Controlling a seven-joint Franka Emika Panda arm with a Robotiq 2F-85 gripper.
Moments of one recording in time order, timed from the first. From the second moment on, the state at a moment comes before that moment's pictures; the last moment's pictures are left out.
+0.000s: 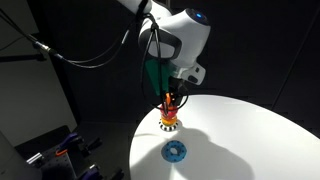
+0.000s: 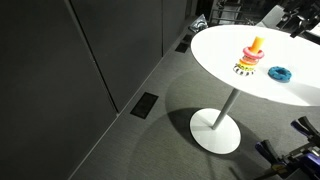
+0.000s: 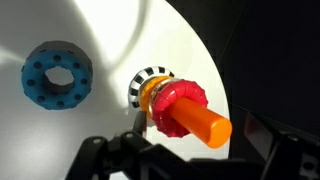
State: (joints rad) arm -0.25 0.22 -0.18 -2.06 0.57 2.13 -0.35
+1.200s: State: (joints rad) arm -0.30 0.36 -0.17 -2.06 0.68 2.30 -0.35
